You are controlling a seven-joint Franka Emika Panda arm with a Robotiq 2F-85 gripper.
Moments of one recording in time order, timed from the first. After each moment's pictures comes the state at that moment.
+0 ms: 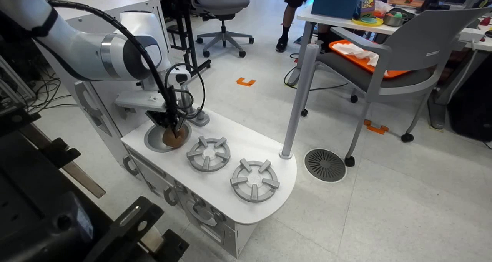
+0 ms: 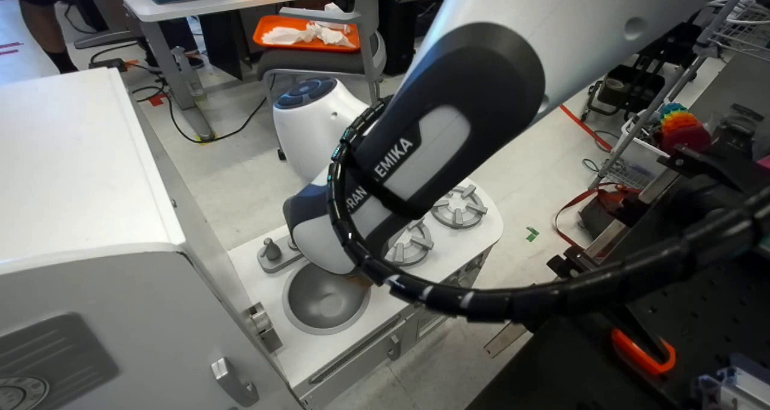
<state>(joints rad) 0.37 1.50 -0.02 -1.13 -0.13 2.51 0.11</state>
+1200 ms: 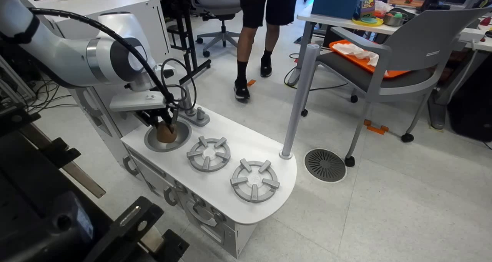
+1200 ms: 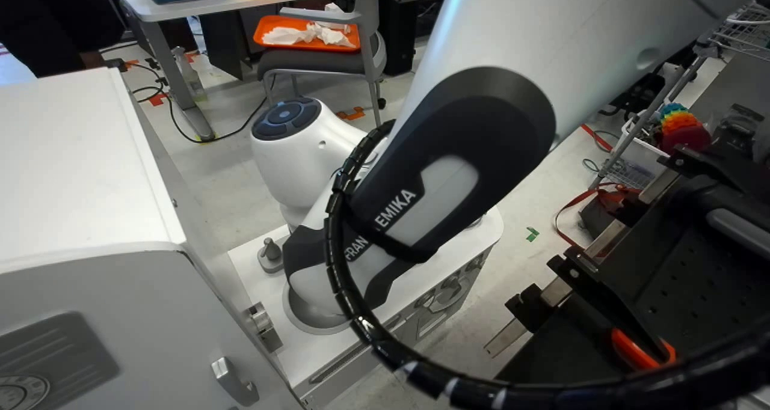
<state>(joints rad) 0.41 1.50 -0.02 -1.16 -0.21 2.61 -0.05</state>
